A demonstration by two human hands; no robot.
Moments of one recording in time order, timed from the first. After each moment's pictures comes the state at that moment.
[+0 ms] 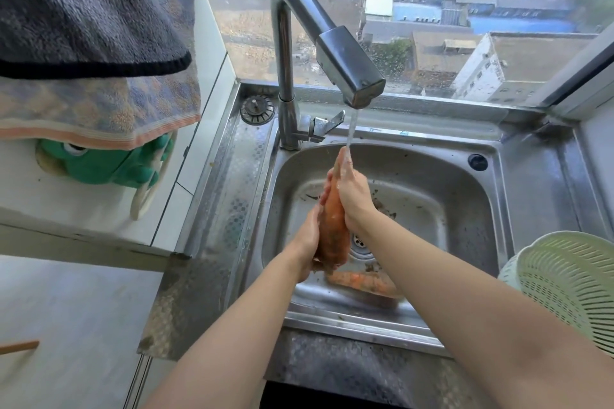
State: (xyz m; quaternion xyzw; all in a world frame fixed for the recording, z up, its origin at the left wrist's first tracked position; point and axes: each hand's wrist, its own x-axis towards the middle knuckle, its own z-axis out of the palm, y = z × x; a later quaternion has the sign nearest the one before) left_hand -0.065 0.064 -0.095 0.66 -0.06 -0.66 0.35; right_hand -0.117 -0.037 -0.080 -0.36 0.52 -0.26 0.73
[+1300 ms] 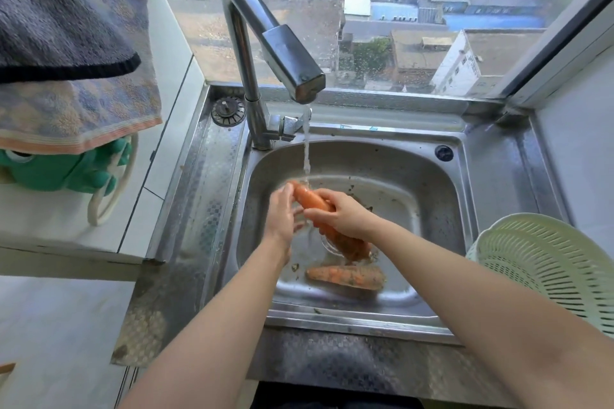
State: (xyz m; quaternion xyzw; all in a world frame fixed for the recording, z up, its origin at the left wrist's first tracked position) left_hand -0.074 0.038 -0.085 0.68 -0.08 -0.50 0.52; right_hand -0.188 -0.045 -0.096 -0.72 0.38 0.02 0.58
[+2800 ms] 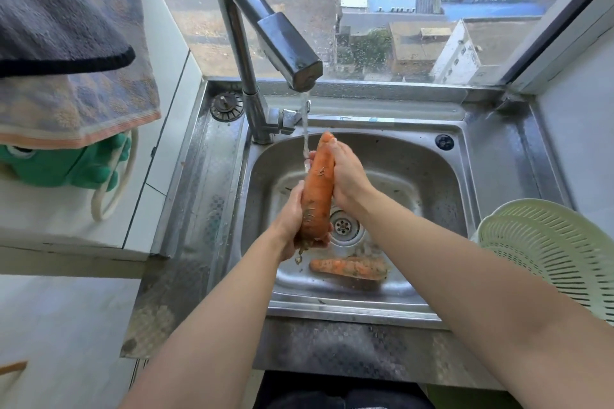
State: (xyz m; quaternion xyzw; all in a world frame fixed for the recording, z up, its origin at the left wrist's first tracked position) left_hand -0.075 0.048 -0.076 0.60 -0.11 -0.66 0.43; right_hand -0.148 -0.058 -0.075 -0.32 0.46 -0.30 0.77
